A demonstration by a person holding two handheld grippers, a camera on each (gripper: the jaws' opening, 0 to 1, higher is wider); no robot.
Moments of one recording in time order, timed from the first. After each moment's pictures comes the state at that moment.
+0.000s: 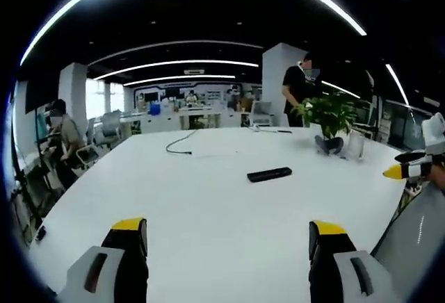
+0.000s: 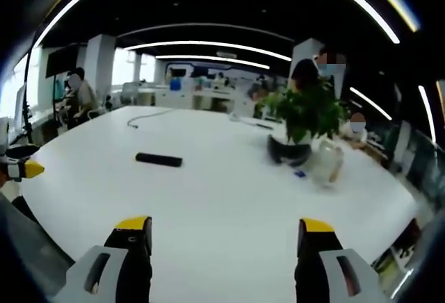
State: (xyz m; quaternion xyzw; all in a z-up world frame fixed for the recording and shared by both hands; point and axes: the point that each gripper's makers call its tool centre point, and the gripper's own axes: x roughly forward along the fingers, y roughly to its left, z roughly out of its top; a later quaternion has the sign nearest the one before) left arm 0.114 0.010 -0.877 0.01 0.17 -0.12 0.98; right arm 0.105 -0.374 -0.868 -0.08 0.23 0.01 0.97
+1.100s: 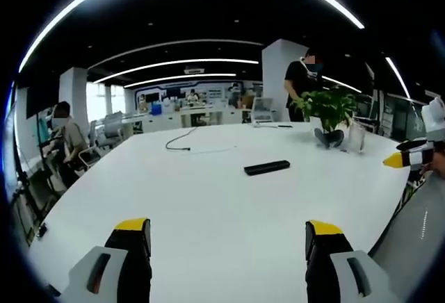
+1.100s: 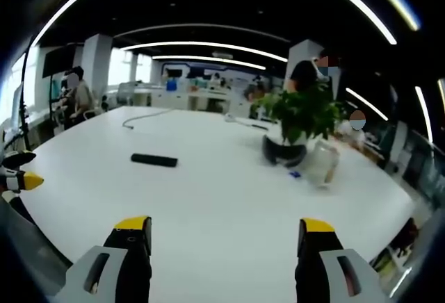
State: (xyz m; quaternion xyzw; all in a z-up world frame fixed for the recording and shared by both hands) left arm 0.111 0.000 -0.888 0.03 0.18 -0.12 0.98; right arm 0.105 -0.379 -0.867 -0.08 0.22 0.00 0.97
